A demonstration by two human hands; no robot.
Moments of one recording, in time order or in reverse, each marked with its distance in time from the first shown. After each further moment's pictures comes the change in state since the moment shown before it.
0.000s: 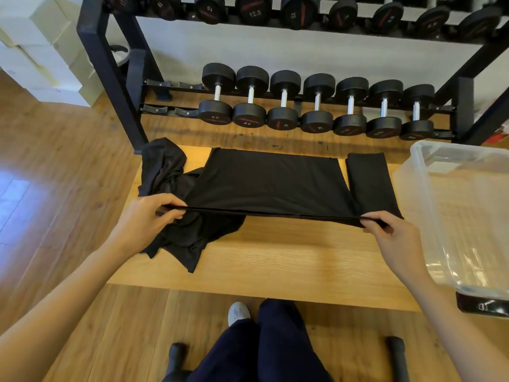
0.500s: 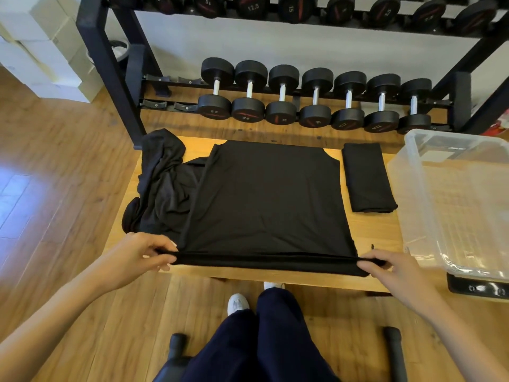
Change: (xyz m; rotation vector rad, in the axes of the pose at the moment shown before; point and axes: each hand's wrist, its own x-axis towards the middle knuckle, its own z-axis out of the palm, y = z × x) left_hand -0.077 -0.002 0.006 -0.028 -0.379 -0.157; right_hand -0.074 0.017 -0.024 -0.070 -0.402 0.167
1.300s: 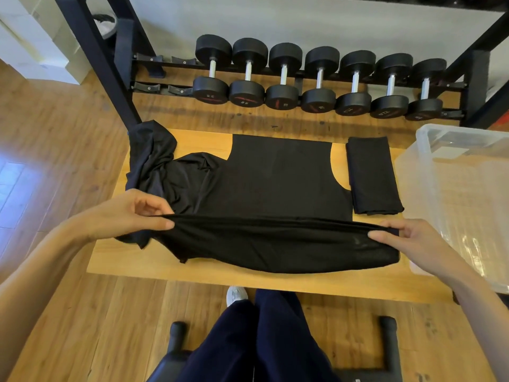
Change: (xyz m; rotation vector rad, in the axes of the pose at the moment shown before) left_hand 0.064 0.036 -0.059 -0.371 -0.216 0.082; right_hand 0.061 -0.023 -0.057 0.242 -0.152 0.000
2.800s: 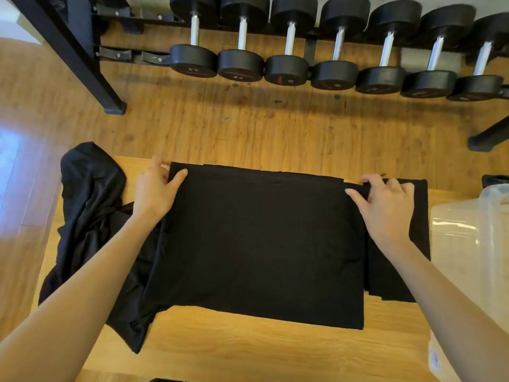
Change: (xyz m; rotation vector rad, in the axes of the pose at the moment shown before) left_hand 0.288 -0.029 -0.031 0.224 0.803 -0.276; right_hand 0.290 0.043 -0.013 -0.846 0.535 -0.112
